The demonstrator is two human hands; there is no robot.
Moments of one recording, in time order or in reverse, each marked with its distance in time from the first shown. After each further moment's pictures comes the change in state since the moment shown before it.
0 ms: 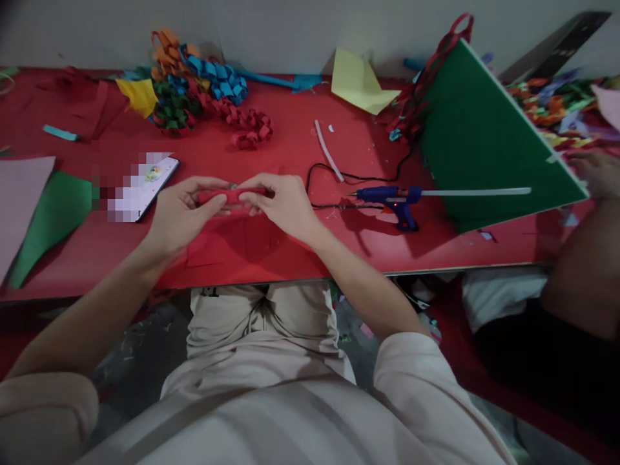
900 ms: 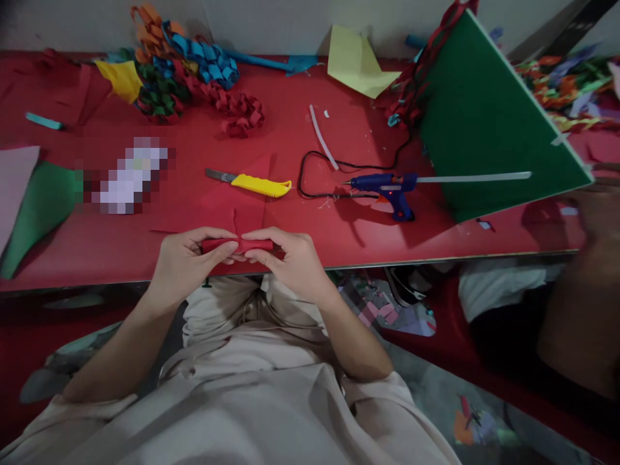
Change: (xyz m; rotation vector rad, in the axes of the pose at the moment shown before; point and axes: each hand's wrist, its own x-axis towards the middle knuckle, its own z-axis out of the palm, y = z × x) left_hand -0.084 0.016 0.030 0.068 -0.067 -0.268; right_hand -0.112 -0.017 0.010 0.040 0.046 0.212
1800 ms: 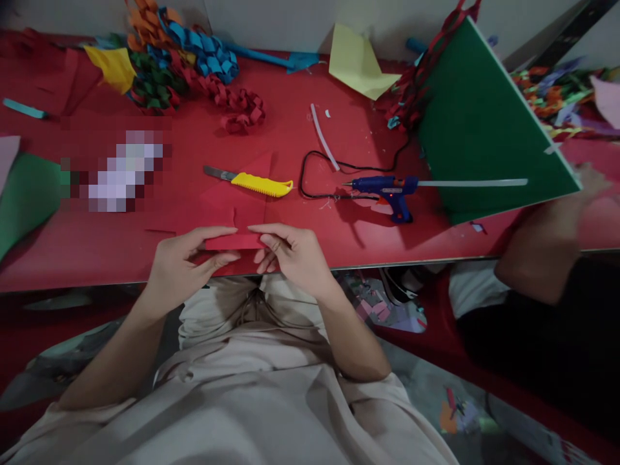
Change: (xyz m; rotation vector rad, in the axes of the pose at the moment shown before) left_hand -0.001 -0.008 -0.014 0.299 -0.036 0.257; right_hand 0.008 -0.005 0.000 0.192 -0.061 0.210
